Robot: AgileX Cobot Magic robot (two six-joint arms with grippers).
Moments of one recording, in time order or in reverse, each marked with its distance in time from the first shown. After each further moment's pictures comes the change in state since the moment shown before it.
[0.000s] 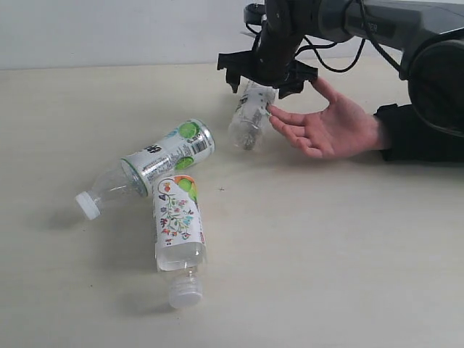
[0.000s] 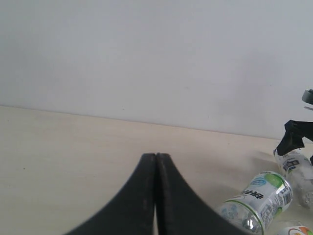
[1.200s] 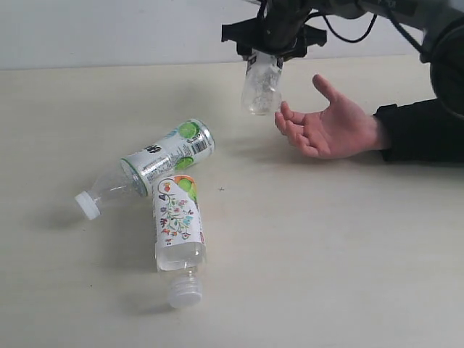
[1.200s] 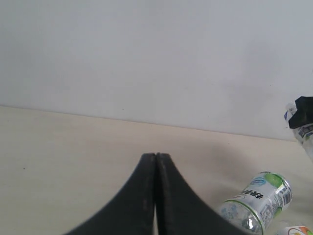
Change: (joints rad) left arm 0.000 0.000 0.000 0.000 0.000 0.000; right arm 0.000 -0.089 -0.003 -0.131 -0.059 -0.035
